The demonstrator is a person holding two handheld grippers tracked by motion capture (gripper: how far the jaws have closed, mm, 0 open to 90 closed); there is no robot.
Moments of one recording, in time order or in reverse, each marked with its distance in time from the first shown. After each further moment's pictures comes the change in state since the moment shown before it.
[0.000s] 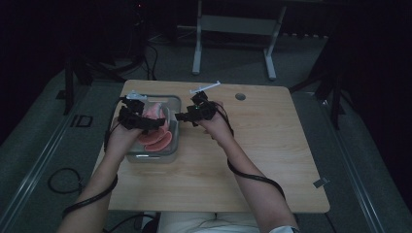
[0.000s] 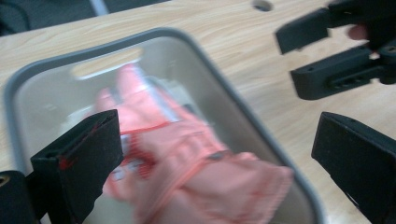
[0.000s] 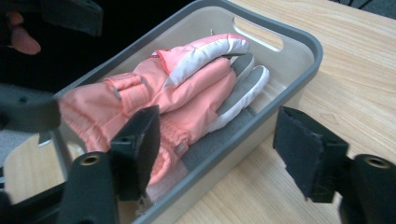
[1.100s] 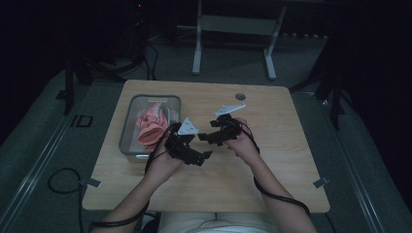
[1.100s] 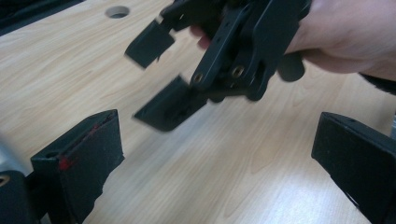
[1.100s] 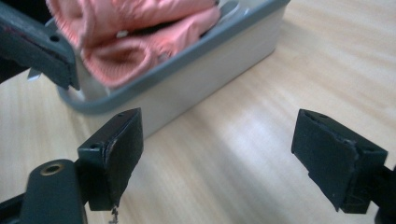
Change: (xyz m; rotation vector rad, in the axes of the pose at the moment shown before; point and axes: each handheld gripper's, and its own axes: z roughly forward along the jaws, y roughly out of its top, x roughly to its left) left arm -0.138 -0.025 0.040 -0.016 -0.242 0.293; right arm -0.023 -0.085 -0.044 -0.012 0.001 -0.091
